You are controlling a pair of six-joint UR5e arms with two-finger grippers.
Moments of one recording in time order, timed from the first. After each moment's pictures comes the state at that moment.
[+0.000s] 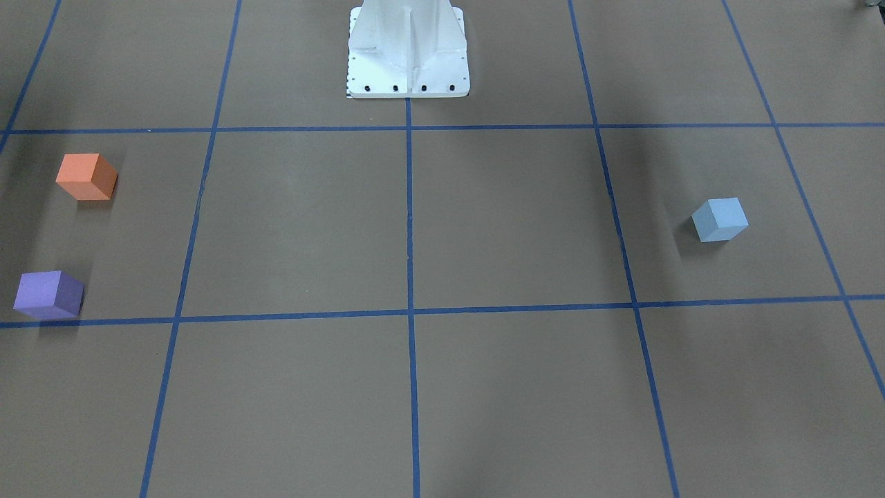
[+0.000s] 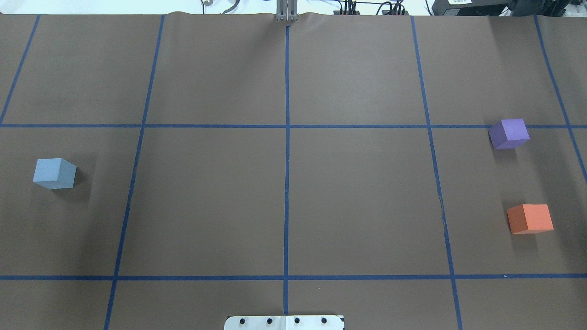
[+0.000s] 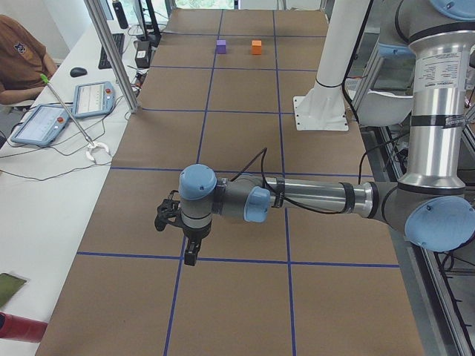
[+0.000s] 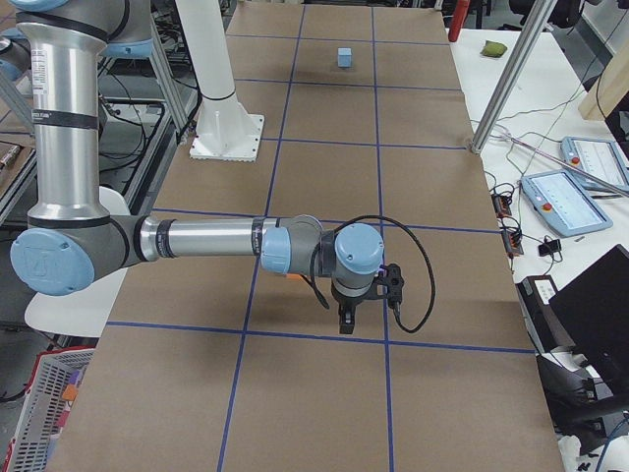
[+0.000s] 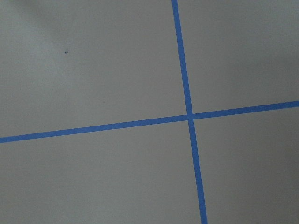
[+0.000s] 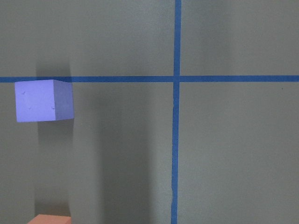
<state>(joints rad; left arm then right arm) -1.57 -1.54 -1.65 -1.70 -2.25 0.00 1.60 -1.62 1.70 -1.68 2.44 -0.04</state>
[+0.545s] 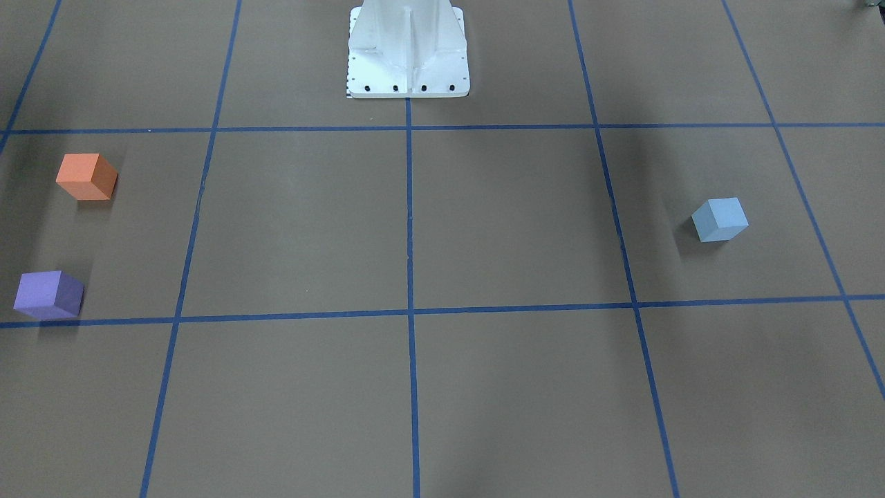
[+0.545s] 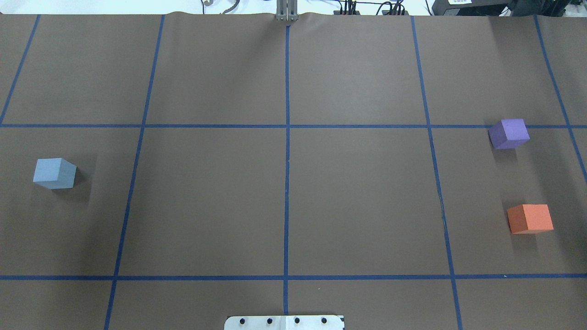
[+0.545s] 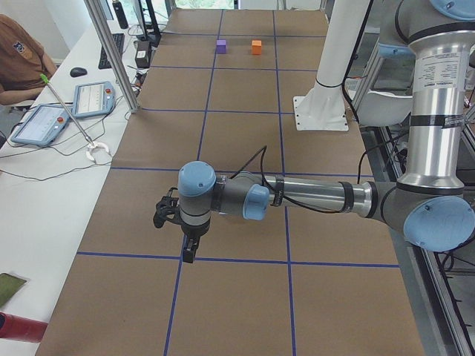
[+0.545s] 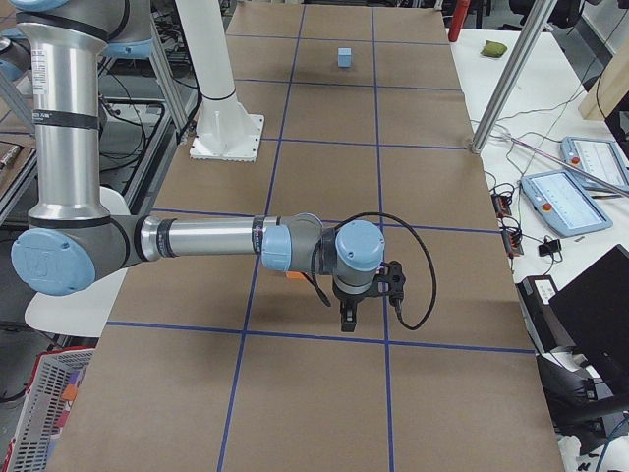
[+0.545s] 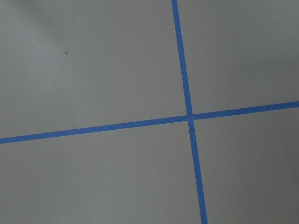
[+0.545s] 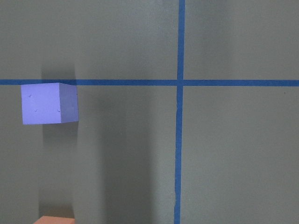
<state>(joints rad) -1.57 -1.55 -1.67 -1.70 -2.25 0.00 1.60 -1.61 1.70 -1.68 2.44 -0.04</state>
